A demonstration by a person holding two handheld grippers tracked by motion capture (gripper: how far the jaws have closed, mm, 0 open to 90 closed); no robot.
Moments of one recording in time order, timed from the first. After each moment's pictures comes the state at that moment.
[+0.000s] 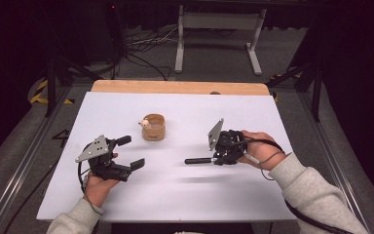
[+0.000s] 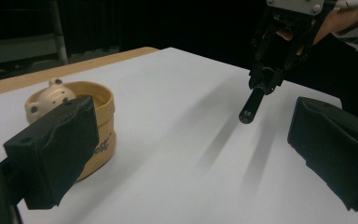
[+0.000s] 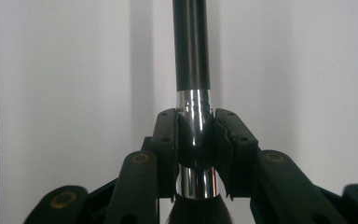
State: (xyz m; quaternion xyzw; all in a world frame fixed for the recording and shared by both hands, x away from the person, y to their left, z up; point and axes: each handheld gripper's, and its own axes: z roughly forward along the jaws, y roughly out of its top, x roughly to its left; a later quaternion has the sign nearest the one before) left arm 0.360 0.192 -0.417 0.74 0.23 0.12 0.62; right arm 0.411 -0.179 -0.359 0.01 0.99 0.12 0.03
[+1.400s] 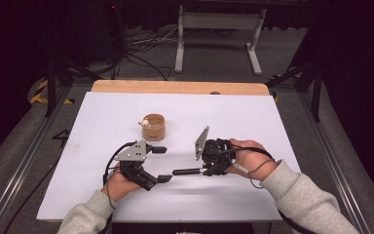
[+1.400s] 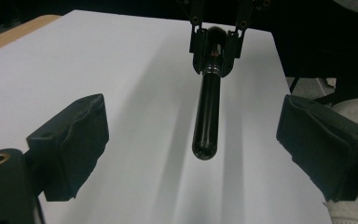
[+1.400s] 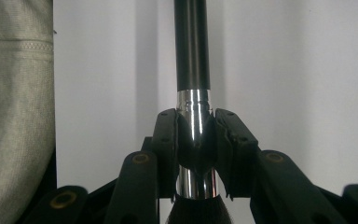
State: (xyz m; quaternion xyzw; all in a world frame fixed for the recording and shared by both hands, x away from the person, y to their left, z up) left arm 0.366 0.120 -0.416 0.83 0.08 0.03 0.55; right arm 0.384 -0.142 -0.357 0.01 0.99 0.12 0.00
